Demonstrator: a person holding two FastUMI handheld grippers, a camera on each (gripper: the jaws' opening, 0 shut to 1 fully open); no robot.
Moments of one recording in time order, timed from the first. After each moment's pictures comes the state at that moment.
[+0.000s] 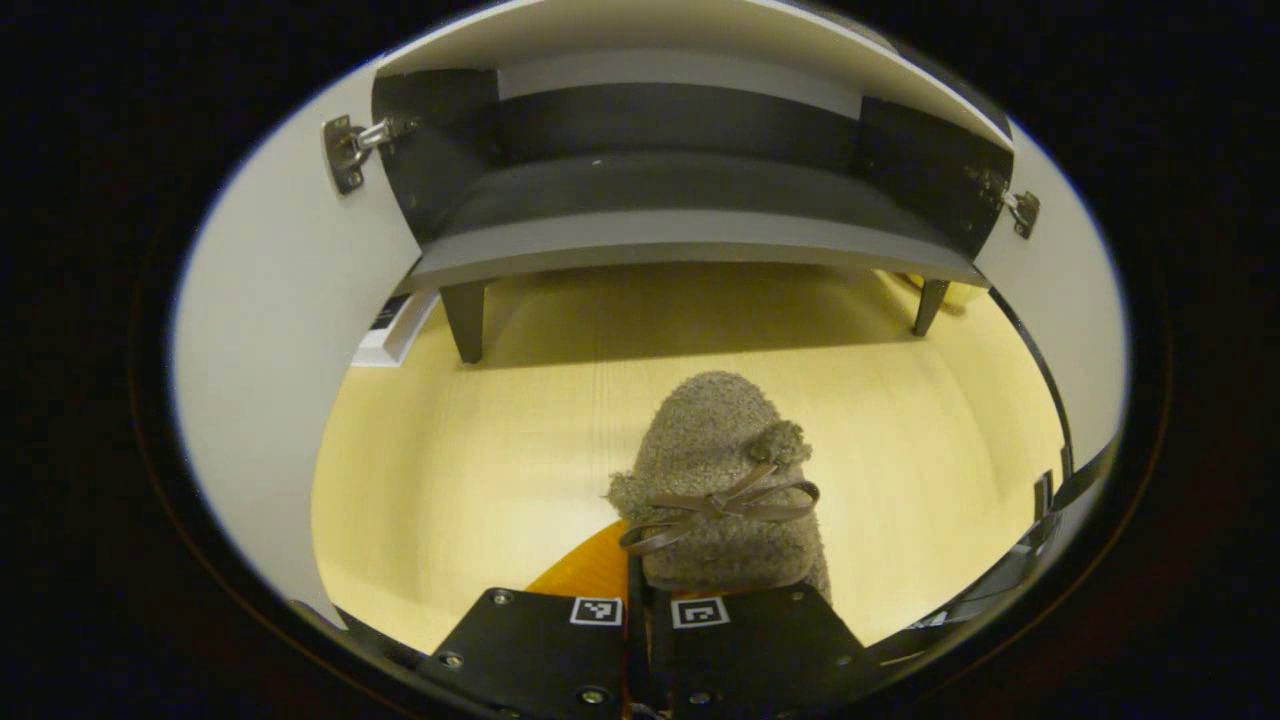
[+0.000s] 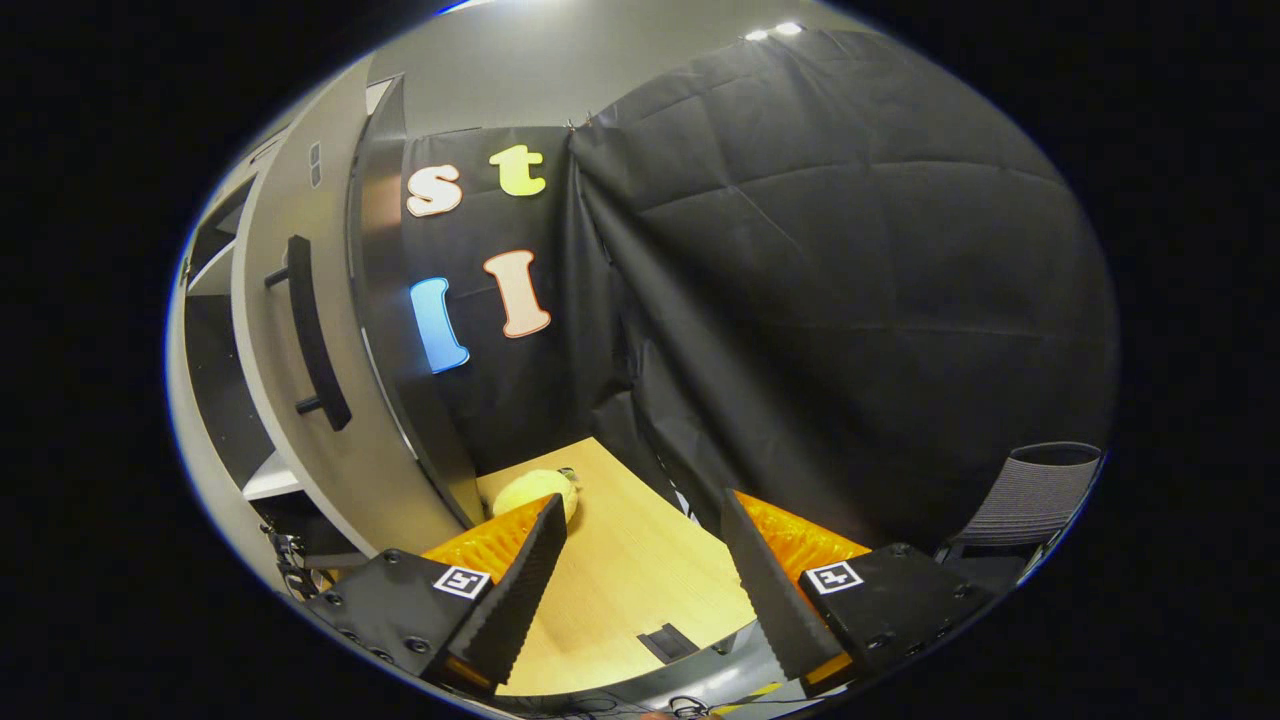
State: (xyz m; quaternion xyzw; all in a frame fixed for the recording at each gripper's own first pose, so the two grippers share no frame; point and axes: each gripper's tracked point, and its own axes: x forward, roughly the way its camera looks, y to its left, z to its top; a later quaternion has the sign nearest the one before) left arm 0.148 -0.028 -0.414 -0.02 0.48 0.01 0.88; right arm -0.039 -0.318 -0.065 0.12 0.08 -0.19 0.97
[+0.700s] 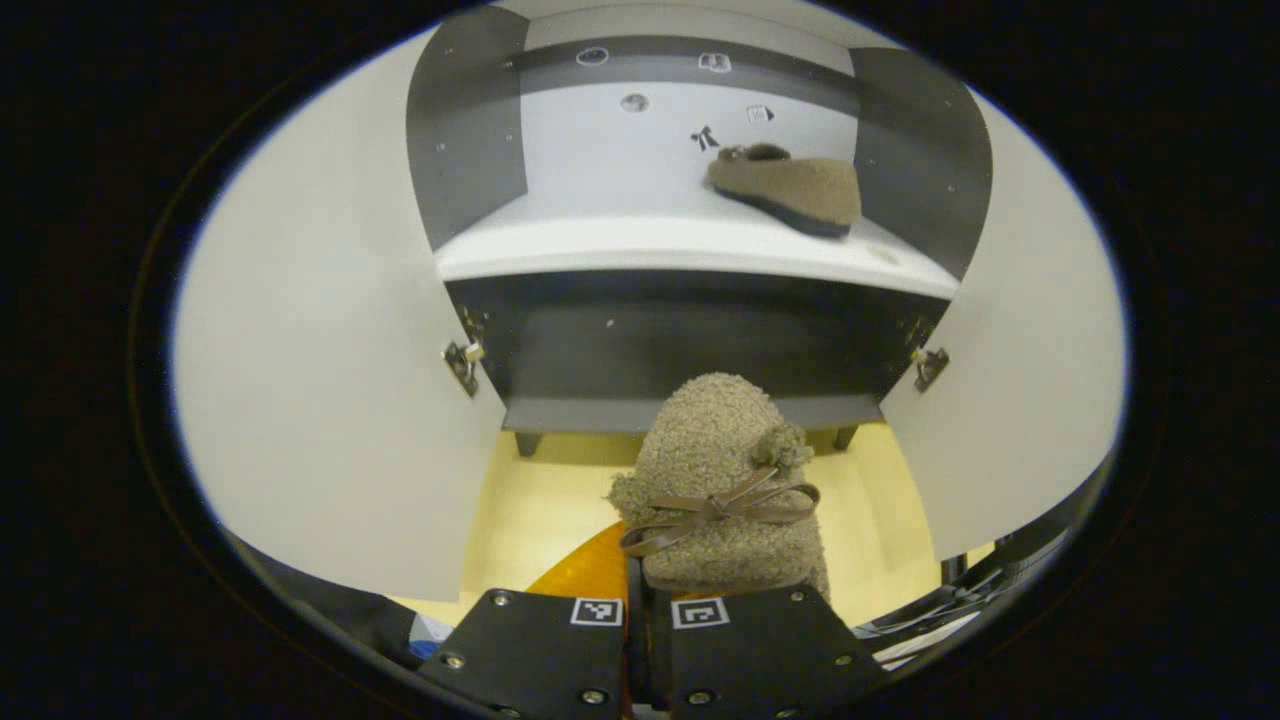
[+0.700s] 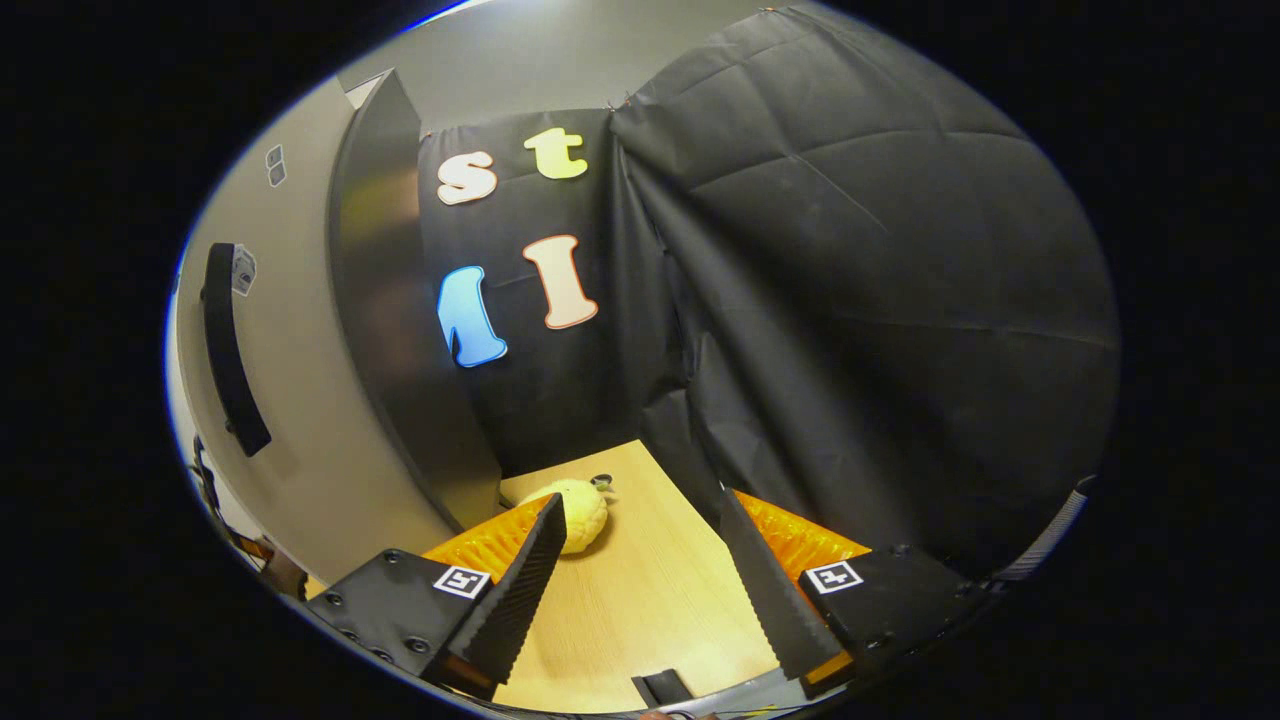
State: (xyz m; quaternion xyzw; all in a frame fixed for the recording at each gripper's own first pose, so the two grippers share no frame) left arm 0.133 0.008 -0.347 -0.02 0.38 0.05 0.92; right arm 0.068 -0.359 -0.064 0.11 0.07 -0.08 0.99
